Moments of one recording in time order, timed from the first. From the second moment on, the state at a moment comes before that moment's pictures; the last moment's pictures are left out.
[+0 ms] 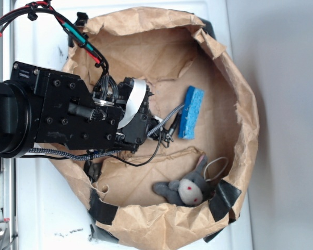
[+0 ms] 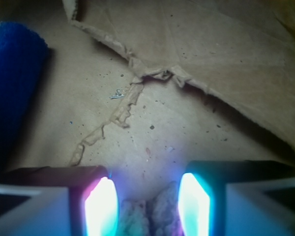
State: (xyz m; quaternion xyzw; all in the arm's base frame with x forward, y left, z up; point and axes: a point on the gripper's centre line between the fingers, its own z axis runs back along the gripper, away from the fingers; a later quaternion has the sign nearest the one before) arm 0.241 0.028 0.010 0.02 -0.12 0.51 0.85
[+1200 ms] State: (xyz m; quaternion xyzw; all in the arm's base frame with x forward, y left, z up) arm 0.252 0.039 0.115 -0.01 -0.04 0.51 0.86
